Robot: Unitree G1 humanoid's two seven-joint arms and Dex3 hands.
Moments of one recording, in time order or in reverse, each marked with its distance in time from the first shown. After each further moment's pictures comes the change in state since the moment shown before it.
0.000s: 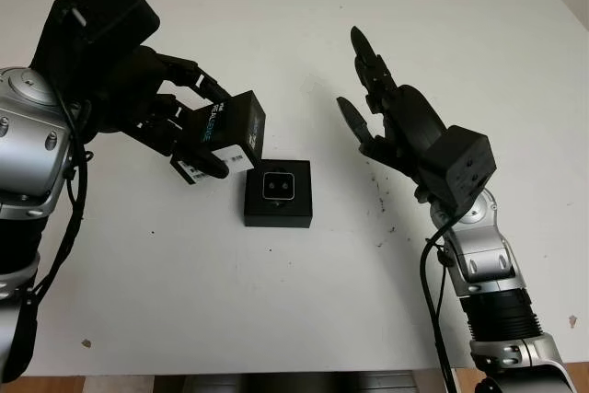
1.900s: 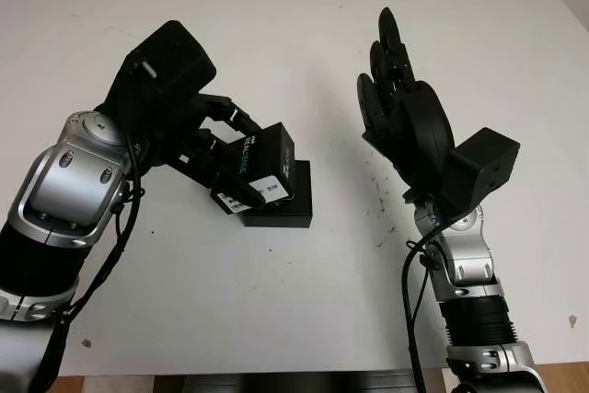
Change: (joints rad) left arm 0.063 -0.068 -0.106 -0.064 -0.065 0.050 0.143; right arm 0.008 0.094 -0.050 0.012 0.111 -0.069 -0.045
